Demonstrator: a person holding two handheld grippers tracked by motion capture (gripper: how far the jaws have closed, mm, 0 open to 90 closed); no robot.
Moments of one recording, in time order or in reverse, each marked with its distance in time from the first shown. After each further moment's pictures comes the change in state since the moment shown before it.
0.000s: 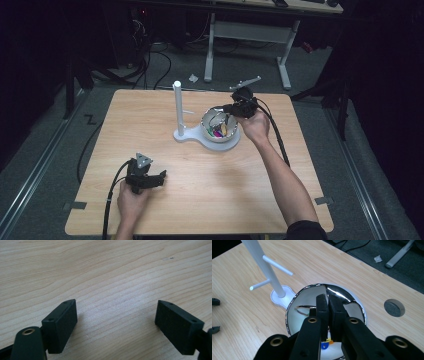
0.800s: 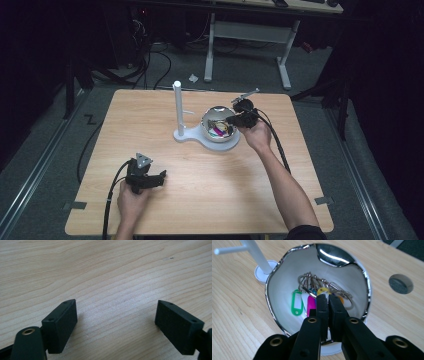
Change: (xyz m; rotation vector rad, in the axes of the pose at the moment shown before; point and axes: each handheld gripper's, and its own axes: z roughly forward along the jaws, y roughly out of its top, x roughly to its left) left arm 0.000 0.000 0.000 0.001 0.001 0.002; right arm -0.011 -0.037 0.028 0.101 -0.013 0.019
